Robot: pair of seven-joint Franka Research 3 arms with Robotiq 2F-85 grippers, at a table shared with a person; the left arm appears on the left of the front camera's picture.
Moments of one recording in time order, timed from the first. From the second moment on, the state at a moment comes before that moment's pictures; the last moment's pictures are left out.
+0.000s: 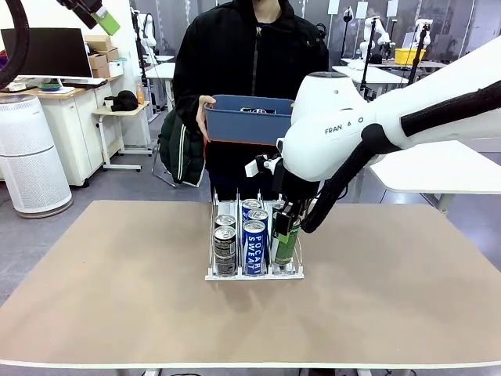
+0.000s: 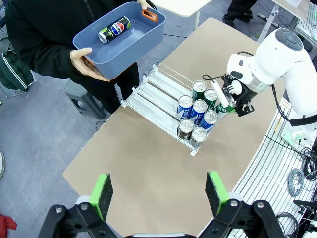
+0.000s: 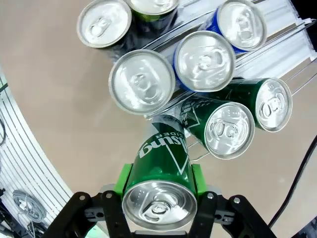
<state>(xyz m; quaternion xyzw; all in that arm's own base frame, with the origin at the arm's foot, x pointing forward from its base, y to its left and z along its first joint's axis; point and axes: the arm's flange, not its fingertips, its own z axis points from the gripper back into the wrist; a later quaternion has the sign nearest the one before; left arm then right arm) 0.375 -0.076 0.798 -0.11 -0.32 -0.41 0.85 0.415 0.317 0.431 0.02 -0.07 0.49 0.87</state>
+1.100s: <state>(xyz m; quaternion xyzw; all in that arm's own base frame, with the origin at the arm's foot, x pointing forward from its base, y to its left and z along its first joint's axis) 0.375 -0.076 0.798 -0.11 -0.32 -0.41 0.85 0.437 0.327 0.389 -0.01 -0.05 0.49 0.87</state>
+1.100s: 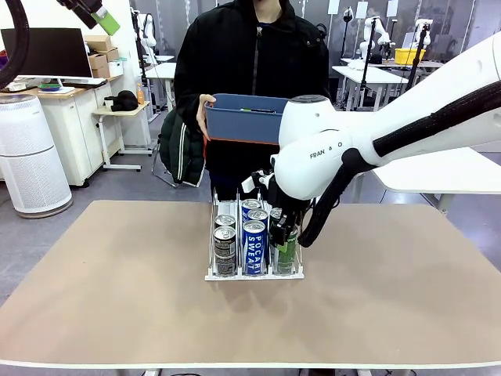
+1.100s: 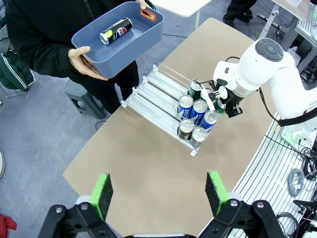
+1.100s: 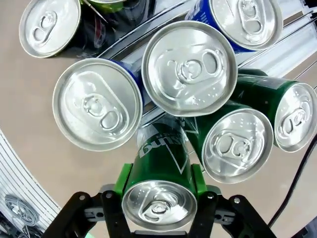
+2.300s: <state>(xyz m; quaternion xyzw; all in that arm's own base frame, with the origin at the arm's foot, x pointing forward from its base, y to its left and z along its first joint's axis) 0.375 -0.076 0.798 -0.11 -0.32 -0.41 0.85 0.421 0.310 0.480 0.04 -0.10 0.46 0.88</state>
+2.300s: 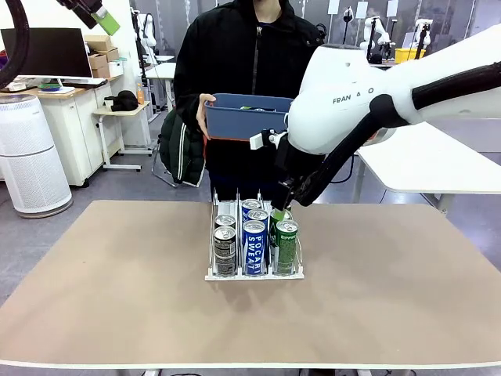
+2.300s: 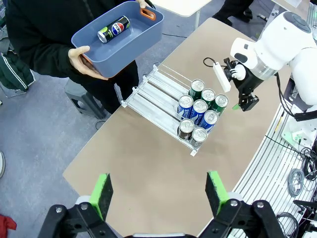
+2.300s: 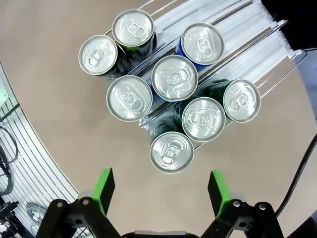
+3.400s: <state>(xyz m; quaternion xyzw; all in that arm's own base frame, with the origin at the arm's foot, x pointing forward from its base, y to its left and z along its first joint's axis) 0.375 -0.076 0.798 -0.11 -0.32 -0.41 0.85 0.421 0.309 0.480 0.04 -0.10 0.46 0.88</state>
